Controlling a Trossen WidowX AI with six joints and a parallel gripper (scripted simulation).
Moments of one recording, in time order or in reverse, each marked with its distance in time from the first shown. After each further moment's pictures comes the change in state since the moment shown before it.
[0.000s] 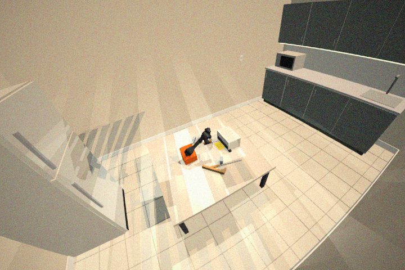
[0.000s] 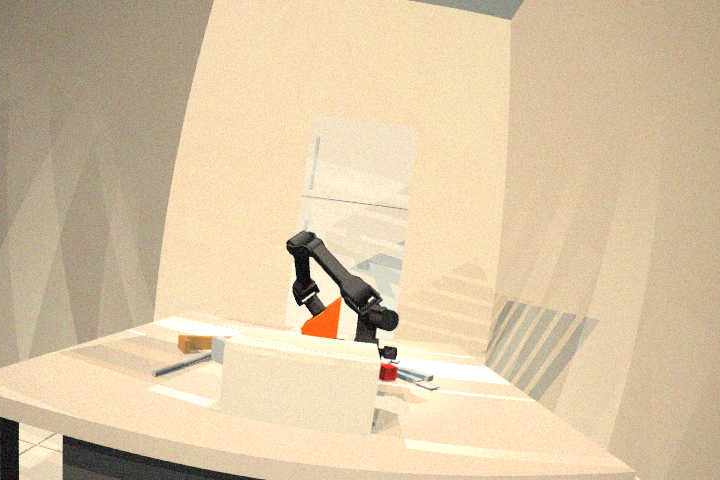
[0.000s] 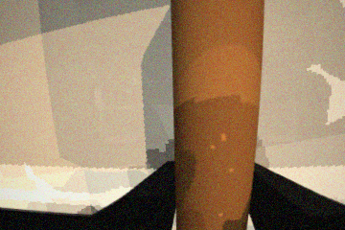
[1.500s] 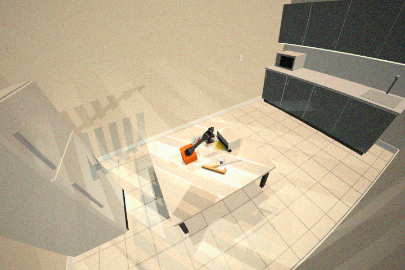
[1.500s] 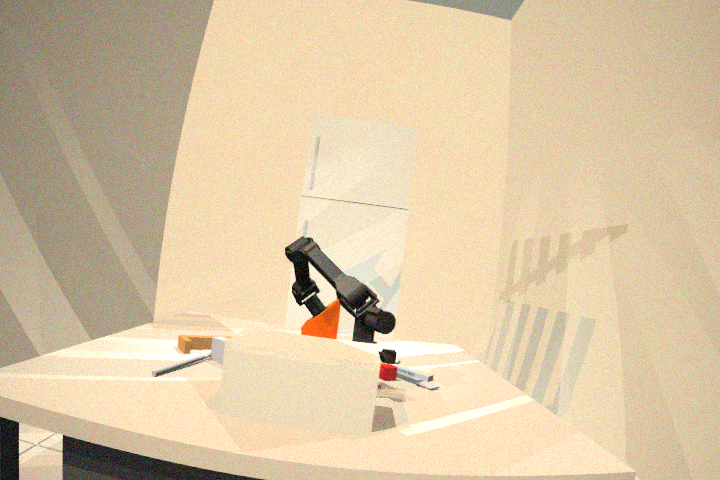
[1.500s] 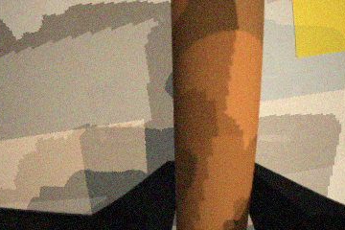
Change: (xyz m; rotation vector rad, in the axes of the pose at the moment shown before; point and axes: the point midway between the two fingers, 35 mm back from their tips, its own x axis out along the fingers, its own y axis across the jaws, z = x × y) arm 0.000 -0.001 0.050 0.002 -0.001 0.000
